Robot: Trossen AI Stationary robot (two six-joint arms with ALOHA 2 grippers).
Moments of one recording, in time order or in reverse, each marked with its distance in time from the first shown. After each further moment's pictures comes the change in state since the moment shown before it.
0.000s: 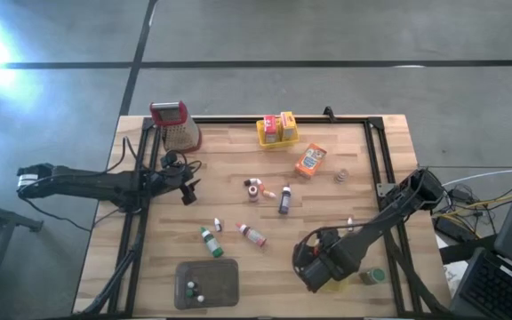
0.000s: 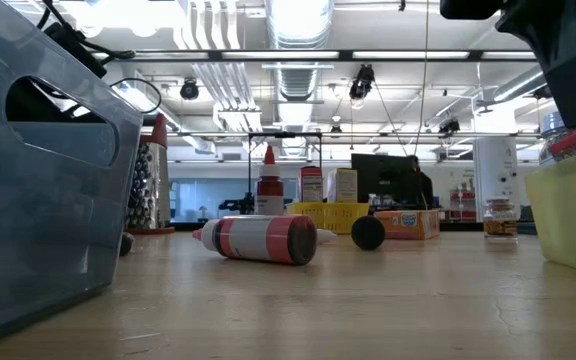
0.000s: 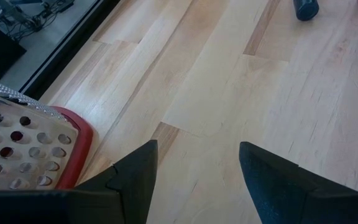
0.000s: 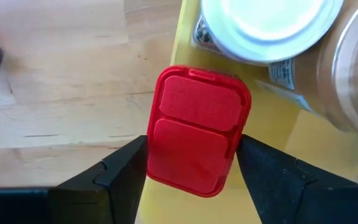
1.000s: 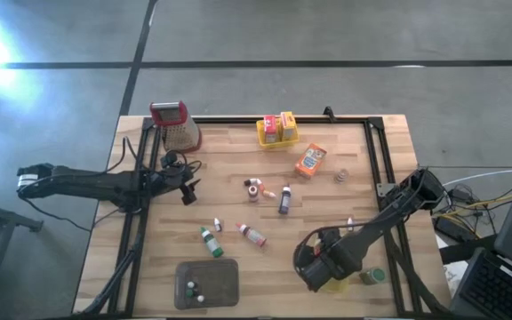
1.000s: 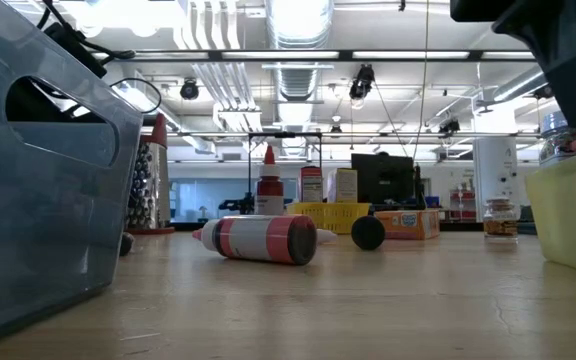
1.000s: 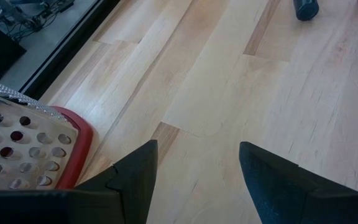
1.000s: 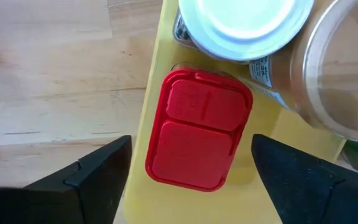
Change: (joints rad) left arm 0.000 0.000 0.000 0.000 0.000 0.000; right arm 0.001 -0.005 0.000 -0.026 -0.046 -0.014
